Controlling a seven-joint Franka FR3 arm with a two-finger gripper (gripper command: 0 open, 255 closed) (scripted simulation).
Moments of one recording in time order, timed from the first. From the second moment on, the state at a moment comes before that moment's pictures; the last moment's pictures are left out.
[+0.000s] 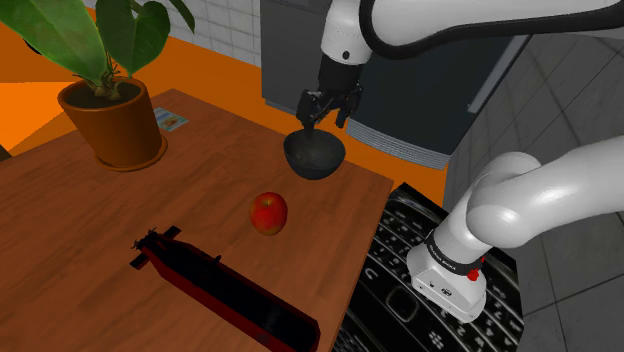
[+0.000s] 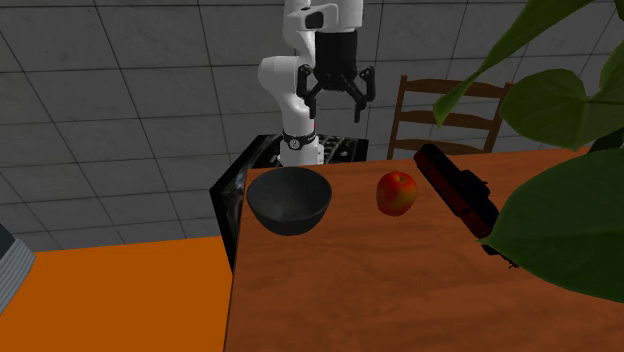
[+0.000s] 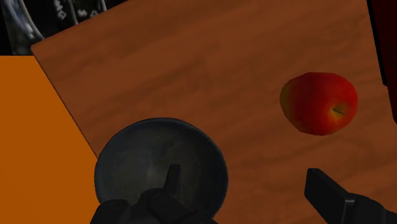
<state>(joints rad) 0.13 -0.60 0.29 -2.44 0.19 1.92 0.39</state>
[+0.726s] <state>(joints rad) 0.18 -0.31 0.51 -2.33 0.23 2.09 0.63</state>
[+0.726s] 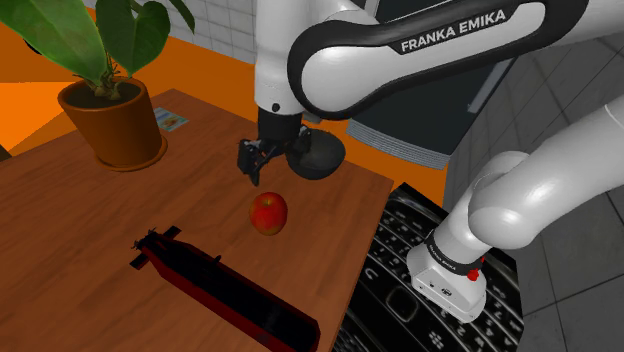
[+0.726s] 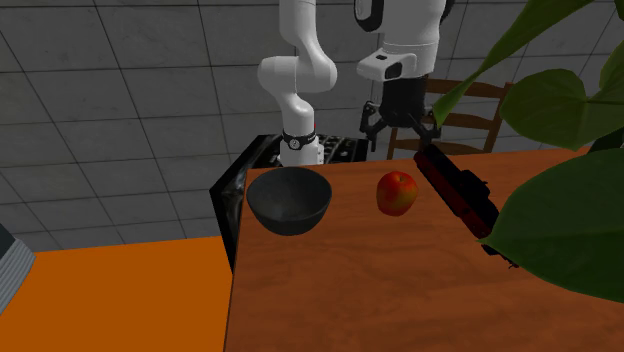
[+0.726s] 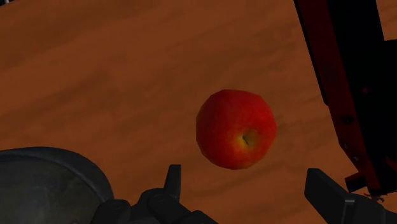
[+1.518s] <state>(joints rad) 0.18 -0.21 0.56 -2.36 0.21 2.21 0.67</state>
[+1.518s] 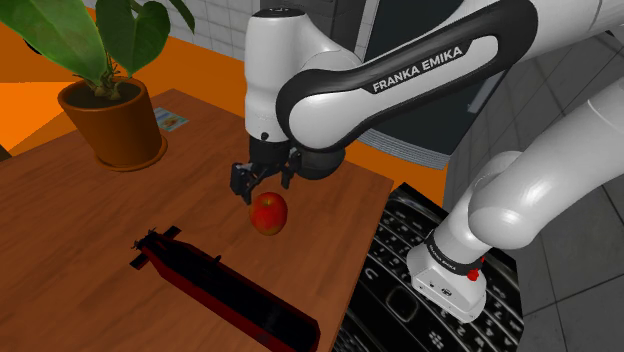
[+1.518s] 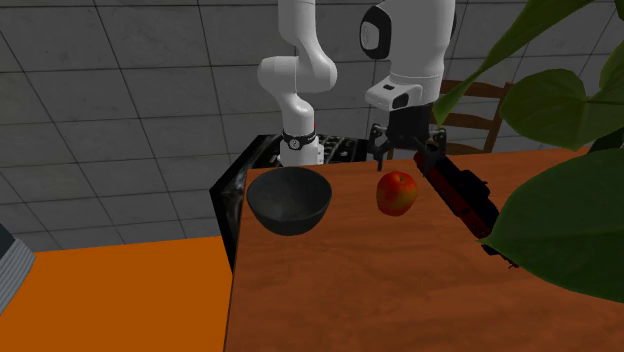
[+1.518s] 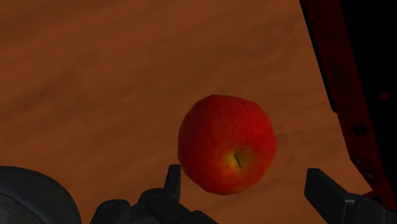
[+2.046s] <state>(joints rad) 0.18 -0.21 0.56 -2.36 0.21 2.21 0.67</state>
